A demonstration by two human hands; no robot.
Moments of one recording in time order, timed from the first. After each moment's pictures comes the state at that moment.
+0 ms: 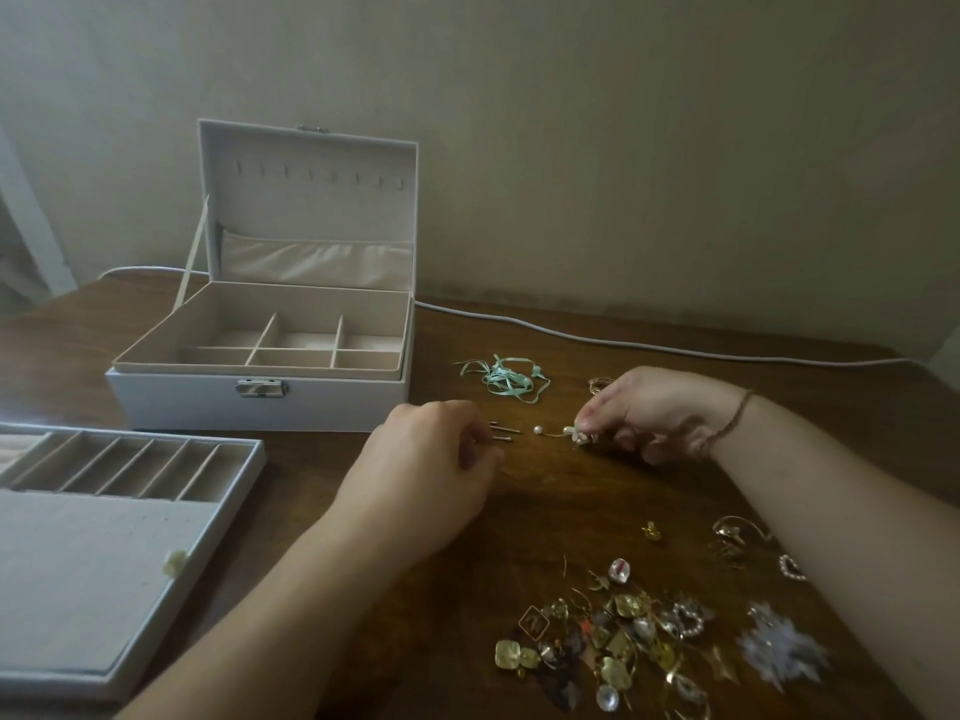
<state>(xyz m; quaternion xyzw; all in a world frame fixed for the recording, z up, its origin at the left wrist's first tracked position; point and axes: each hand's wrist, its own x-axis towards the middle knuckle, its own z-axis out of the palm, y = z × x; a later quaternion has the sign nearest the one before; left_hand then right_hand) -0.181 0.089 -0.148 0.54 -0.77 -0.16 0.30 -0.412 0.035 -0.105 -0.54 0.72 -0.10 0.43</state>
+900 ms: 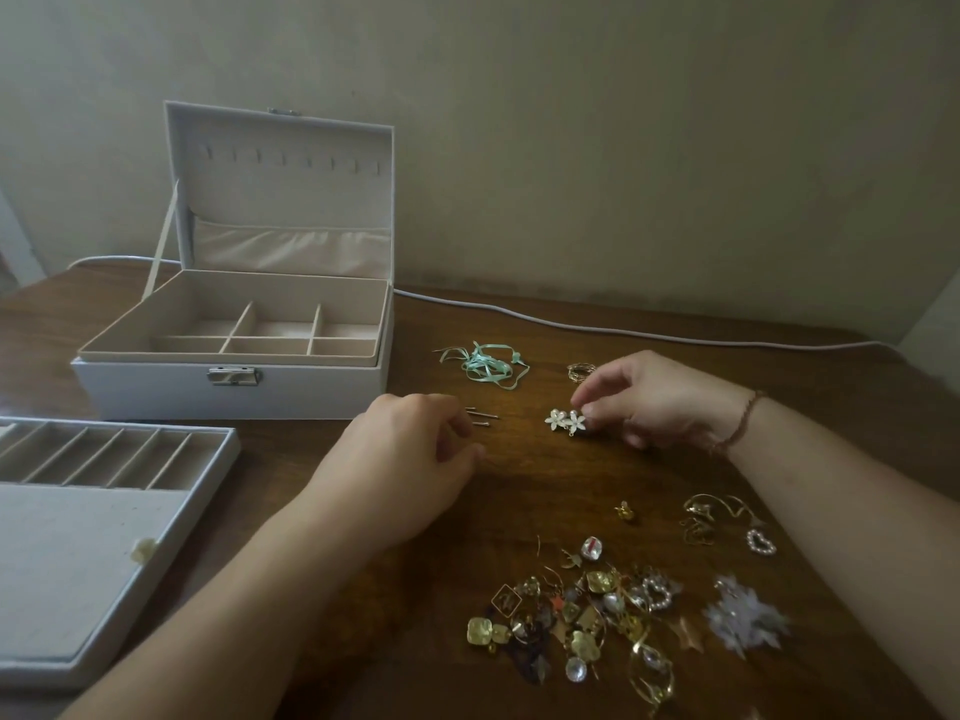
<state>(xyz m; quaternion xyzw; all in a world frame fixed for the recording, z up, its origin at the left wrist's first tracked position) -0.181 0.088 -0.150 0.52 -0.80 -0.15 0.26 -0.434 0.050 -0.110 -0.60 0.69 -0.14 0.37</state>
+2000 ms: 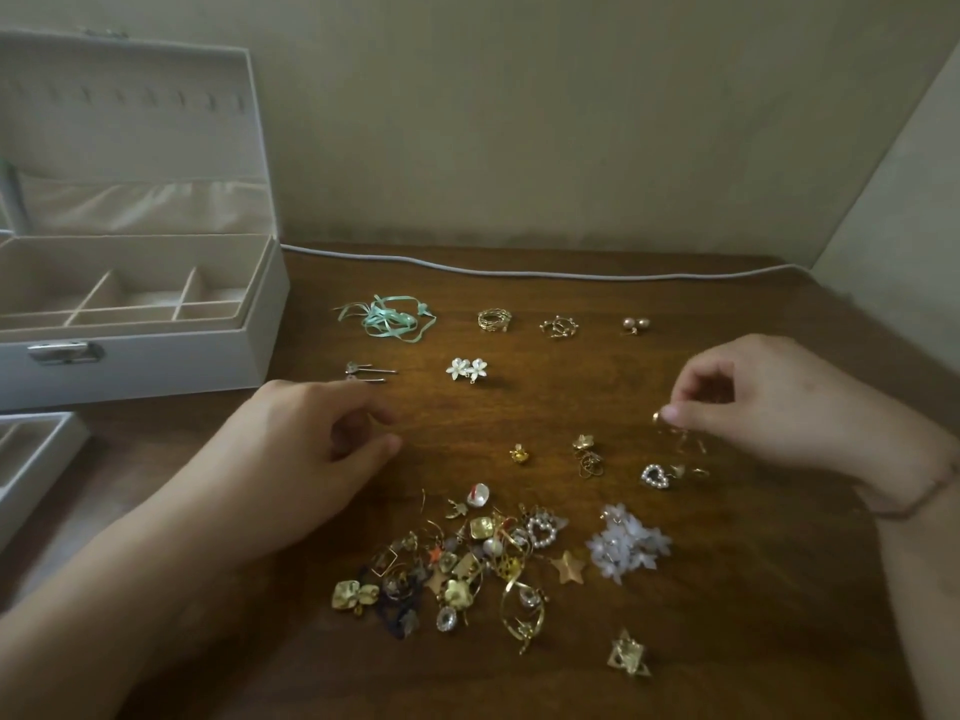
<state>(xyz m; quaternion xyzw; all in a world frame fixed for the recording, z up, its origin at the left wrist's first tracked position) -0.196 0.106 -0.155 0.48 -0.83 -0.12 0.23 -0.532 0.159 -0.105 -0.68 0.72 -0.12 0.11</state>
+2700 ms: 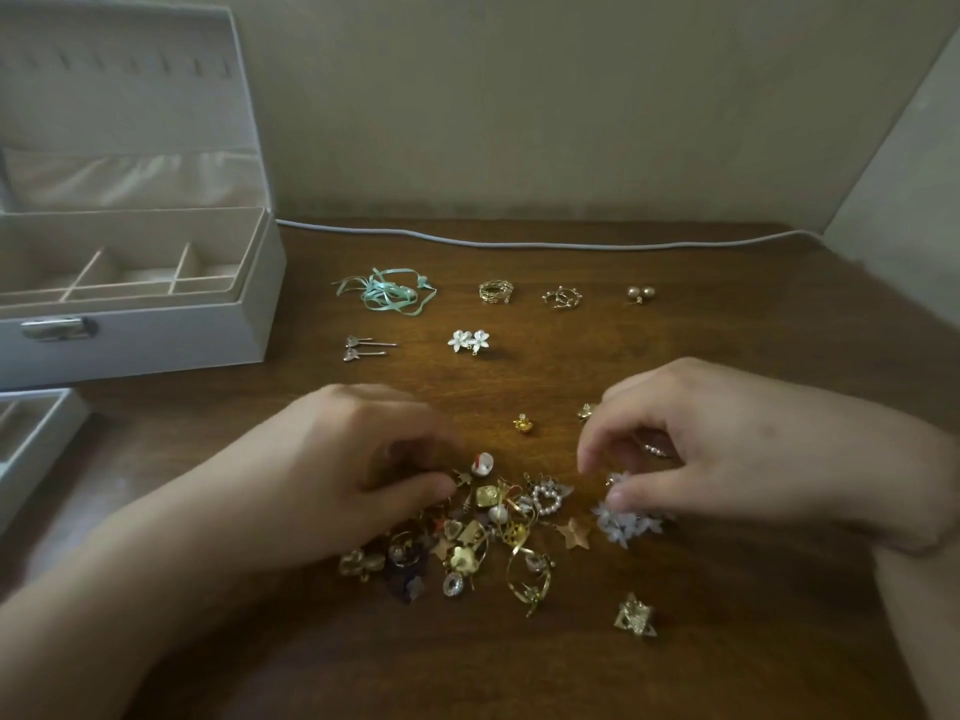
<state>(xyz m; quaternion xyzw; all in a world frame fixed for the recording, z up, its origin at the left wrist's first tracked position) -0.203 0.118 -0.153 0.28 -0.93 -0.16 0.17 -0.481 0.183 -0.102 -0.82 0.54 0.00 0.19</state>
